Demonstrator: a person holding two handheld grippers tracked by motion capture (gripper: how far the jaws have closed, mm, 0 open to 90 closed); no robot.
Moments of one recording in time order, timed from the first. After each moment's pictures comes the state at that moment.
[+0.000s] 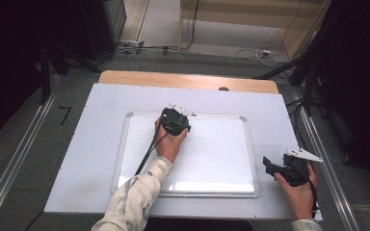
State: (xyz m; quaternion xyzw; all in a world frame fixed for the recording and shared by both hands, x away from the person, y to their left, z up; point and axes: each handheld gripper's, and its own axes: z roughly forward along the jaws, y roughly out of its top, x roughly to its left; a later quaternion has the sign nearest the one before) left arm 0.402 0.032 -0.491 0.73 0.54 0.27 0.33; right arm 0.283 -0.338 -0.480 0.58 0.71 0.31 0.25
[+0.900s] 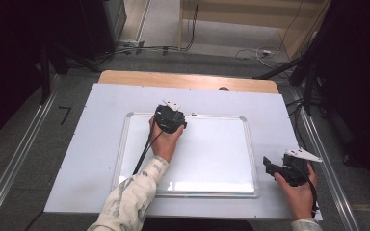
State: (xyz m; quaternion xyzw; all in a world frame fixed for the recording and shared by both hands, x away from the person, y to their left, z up) left arm 0.394 0.050 -0.469 0.70 0.55 0.28 0.34; right arm 0.284 -0.338 -0.481 0.58 0.71 0.31 0.26
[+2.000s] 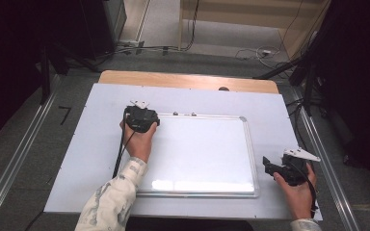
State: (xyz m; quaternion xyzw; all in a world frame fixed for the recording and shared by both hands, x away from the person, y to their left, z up) left arm 0.381 0.127 -0.470 0.64 0.63 0.29 0.33; right arm 0.285 -0.336 -0.482 0.58 0.71 0.30 0.26
